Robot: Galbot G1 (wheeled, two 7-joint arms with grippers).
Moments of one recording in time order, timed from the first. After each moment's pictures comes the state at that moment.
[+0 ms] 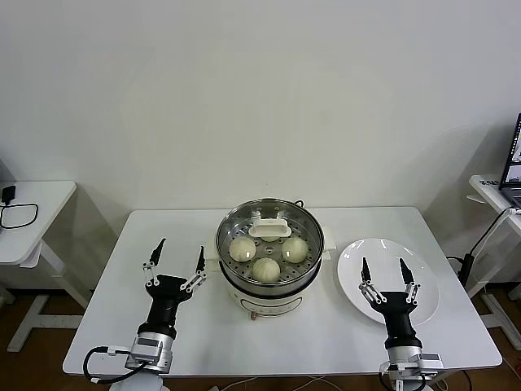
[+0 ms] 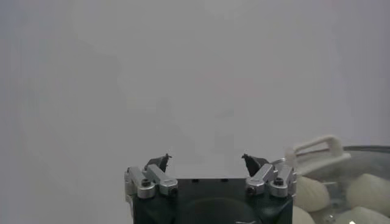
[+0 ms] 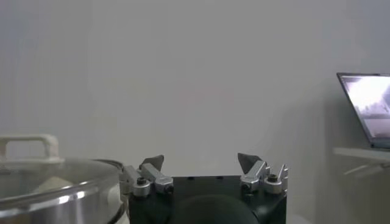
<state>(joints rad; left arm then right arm) 1.54 -1.48 -0.45 -2.15 0.20 -0.03 -0.04 -1.57 1.33 0.59 1.96 0.25 0.31 0.09</state>
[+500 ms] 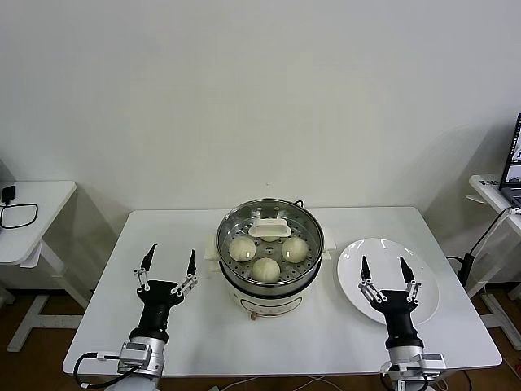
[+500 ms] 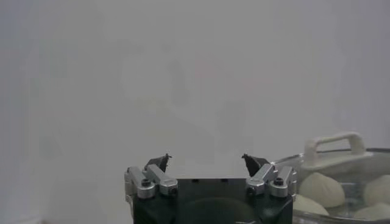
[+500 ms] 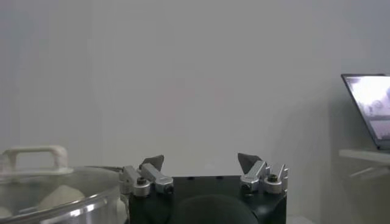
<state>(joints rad) 1.56 -1.49 -0.50 -2.13 0.14 -0.07 -0.02 -1.59 1.33 0.60 2.00 0.25 0.28 0.09</state>
